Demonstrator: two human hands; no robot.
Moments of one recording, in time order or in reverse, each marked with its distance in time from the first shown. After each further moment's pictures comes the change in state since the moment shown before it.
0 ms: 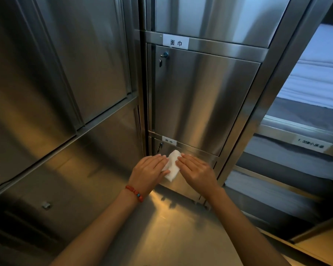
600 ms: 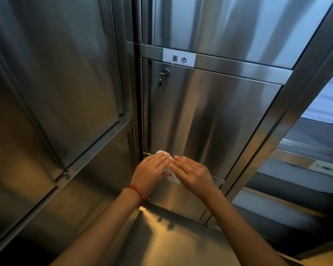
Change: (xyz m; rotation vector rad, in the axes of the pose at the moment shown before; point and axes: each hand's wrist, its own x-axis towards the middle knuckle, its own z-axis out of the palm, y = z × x) left_hand 0.083 -0.124 0.066 -0.141 -0.071 0.045; right_hand 0.094 0.065 0.088 0.017 0.030 -0.021
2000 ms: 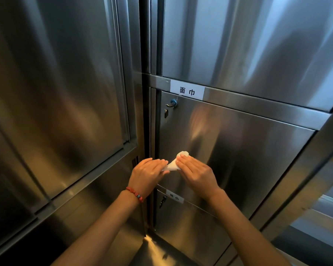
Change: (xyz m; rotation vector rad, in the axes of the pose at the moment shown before) left_hand 0.086 -0.051 0.026 0.221 0.124 -0.123; right_hand 0.056 0.123 0.047 0.040 0.092 -0.064
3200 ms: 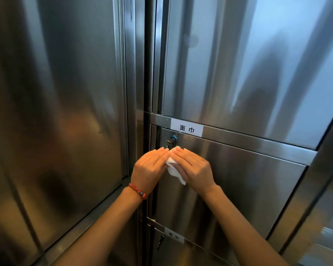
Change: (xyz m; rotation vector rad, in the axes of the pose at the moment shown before) left_hand 0.095 -0.041 -0.035 -0.025 0.348 0.155; right_hand 0.105 0.034 -0.015 -0.044 0.235 -0.039
